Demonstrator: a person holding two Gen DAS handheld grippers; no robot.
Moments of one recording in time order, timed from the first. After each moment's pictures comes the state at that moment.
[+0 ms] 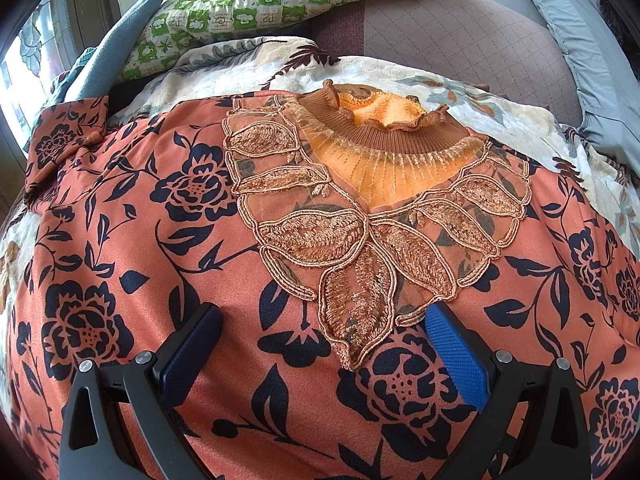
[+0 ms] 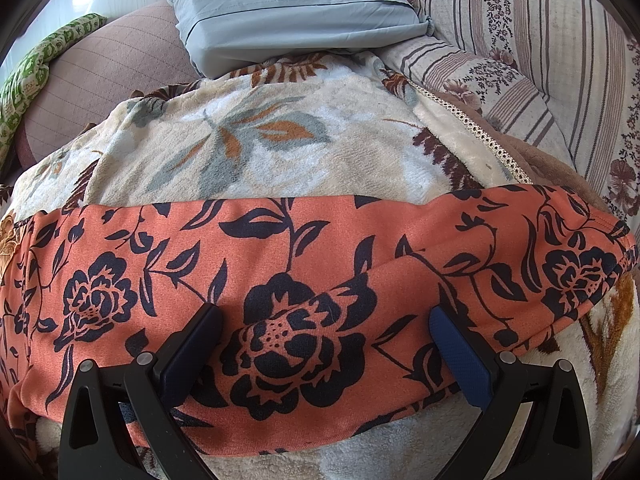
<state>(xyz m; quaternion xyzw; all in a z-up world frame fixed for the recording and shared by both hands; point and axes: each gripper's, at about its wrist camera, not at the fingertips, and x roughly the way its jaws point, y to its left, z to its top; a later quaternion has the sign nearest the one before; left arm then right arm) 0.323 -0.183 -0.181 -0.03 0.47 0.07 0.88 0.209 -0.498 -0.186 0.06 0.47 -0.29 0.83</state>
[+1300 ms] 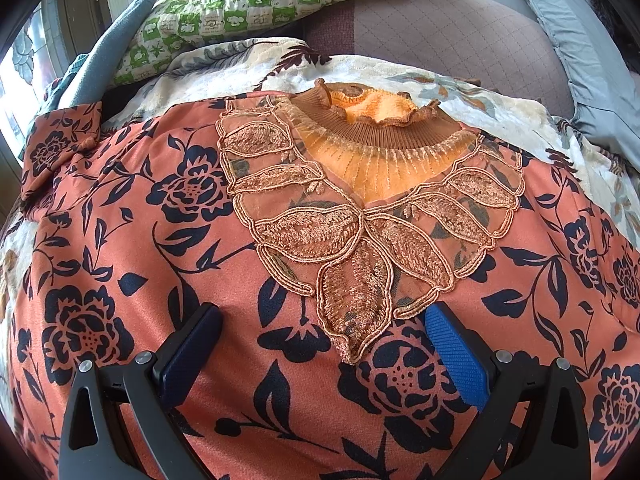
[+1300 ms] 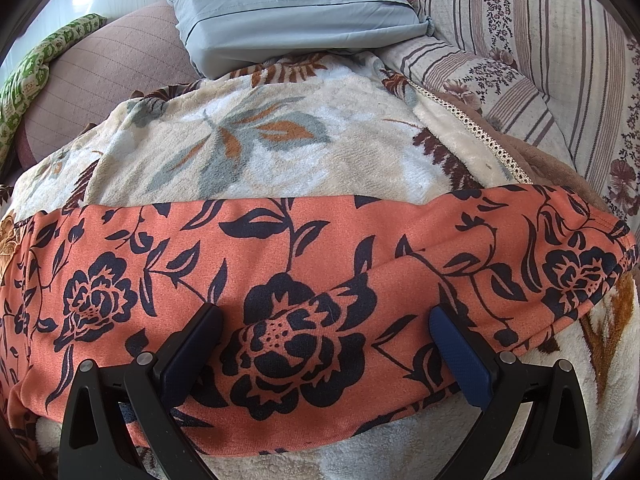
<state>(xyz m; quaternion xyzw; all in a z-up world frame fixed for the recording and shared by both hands) 0.321 -0.182 -0.179 -0.02 0.47 0.06 0.88 0.209 -0.498 -0.186 0.06 0.47 -0.29 0.83</state>
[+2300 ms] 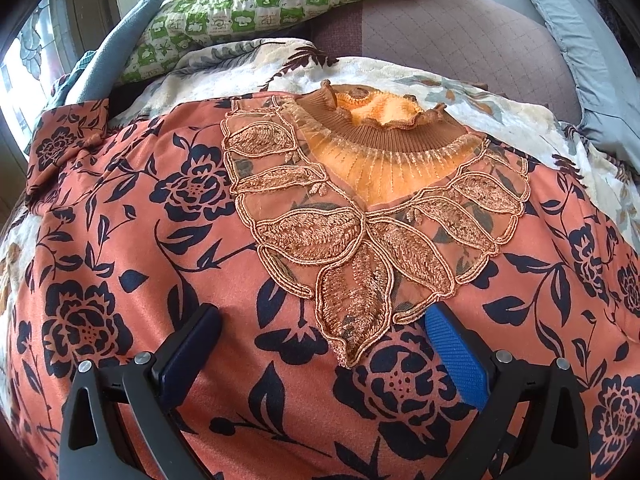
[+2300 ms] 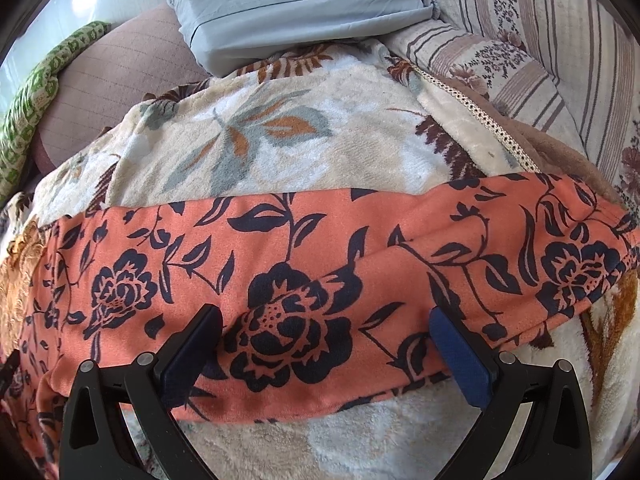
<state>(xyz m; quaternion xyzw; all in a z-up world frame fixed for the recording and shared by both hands) 0.324 -0.184 -0.181 -0.03 0.46 0.07 0.88 0.190 -0.521 -0.156 0.15 0.48 -0.23 0.83</state>
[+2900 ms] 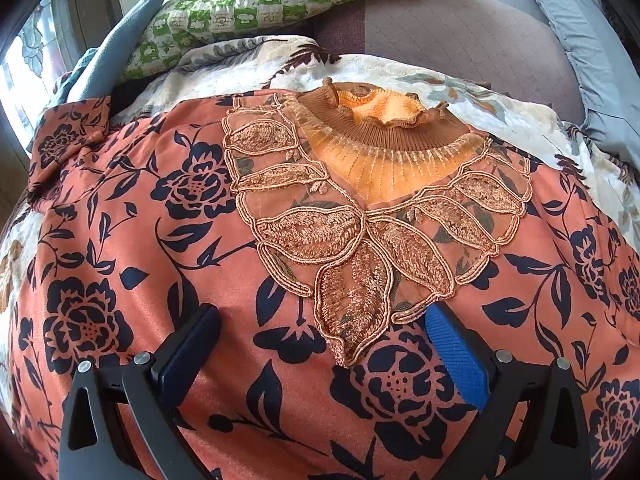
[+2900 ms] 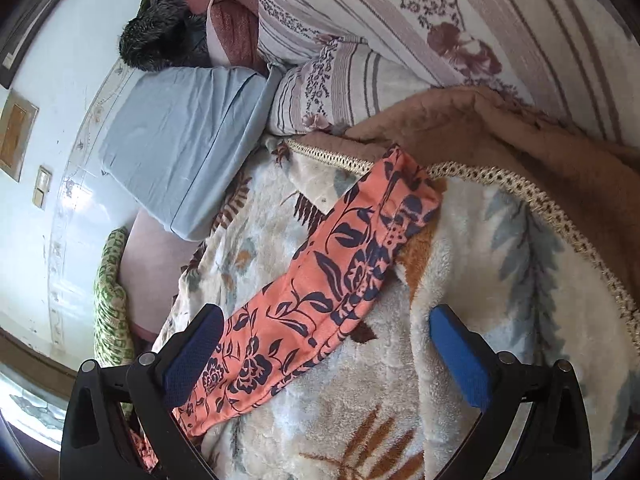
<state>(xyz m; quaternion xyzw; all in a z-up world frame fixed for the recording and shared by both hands) 0.325 -0.185 -0.179 -0.03 0.48 0.07 0.88 0.061 -0.648 -0.115 0.44 0.32 -0.22 0.81</state>
